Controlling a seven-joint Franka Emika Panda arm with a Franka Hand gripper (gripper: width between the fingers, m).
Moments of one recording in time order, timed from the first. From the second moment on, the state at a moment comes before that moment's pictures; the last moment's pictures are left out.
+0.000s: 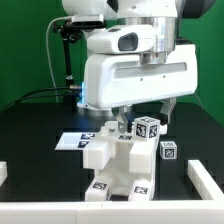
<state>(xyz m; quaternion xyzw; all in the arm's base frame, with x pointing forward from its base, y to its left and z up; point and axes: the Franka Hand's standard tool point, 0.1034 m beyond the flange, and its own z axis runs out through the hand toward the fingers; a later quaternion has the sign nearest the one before) 0.593 0.046 0.115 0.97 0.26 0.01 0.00</state>
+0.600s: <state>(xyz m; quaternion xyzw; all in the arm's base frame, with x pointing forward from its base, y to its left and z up) 0.592 0.046 0.115 0.99 0.11 0.01 0.00</state>
